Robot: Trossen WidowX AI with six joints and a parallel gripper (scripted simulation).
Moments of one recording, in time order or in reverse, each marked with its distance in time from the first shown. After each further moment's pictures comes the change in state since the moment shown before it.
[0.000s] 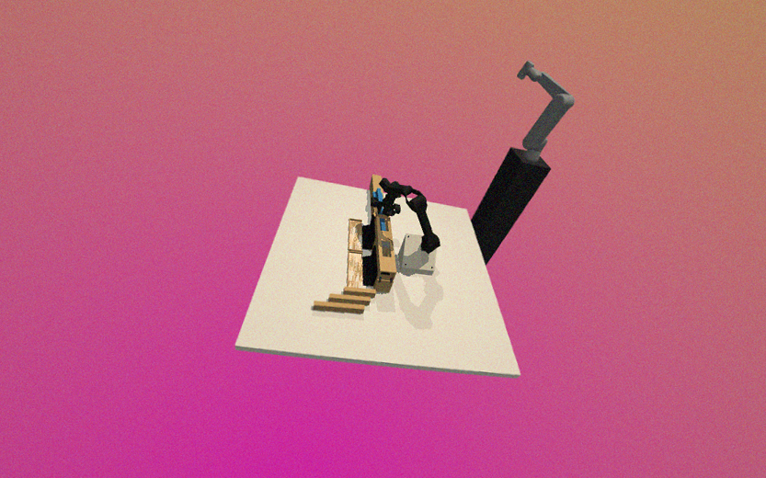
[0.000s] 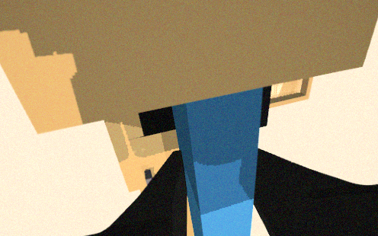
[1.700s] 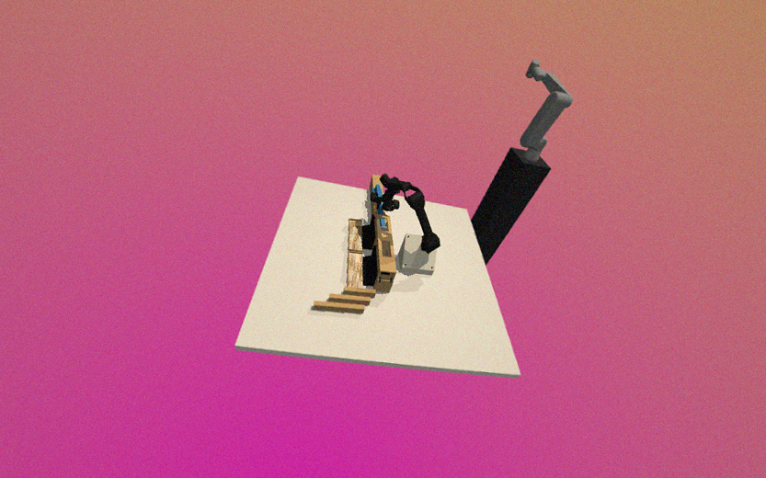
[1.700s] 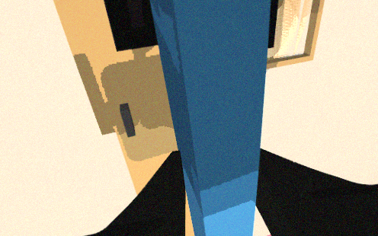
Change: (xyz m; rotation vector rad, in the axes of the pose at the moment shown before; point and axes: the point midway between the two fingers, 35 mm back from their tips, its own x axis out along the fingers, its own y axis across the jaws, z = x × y) arm 0.009 0.000 -0.047 0.006 0.009 -0.020
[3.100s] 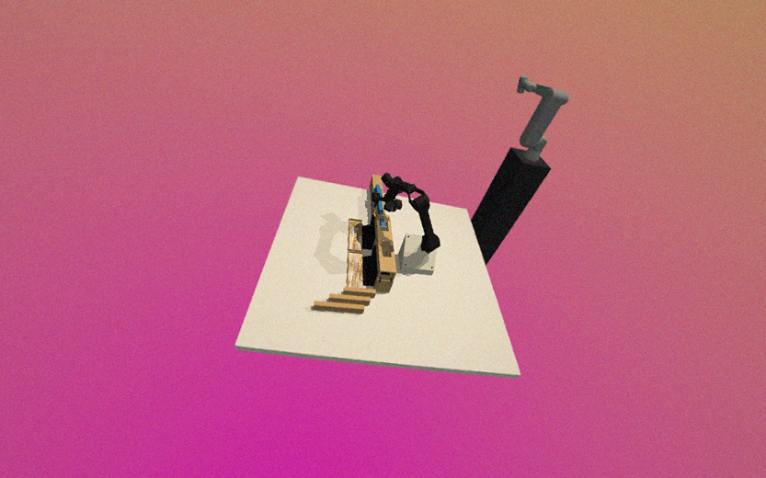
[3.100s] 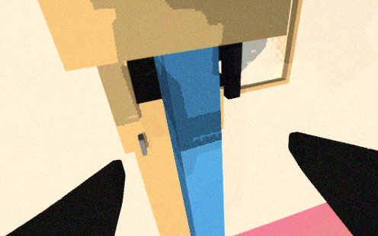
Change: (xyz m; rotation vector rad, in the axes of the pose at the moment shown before) arm -0.043 -0.006 0.039 -0.005 0.021 0.009
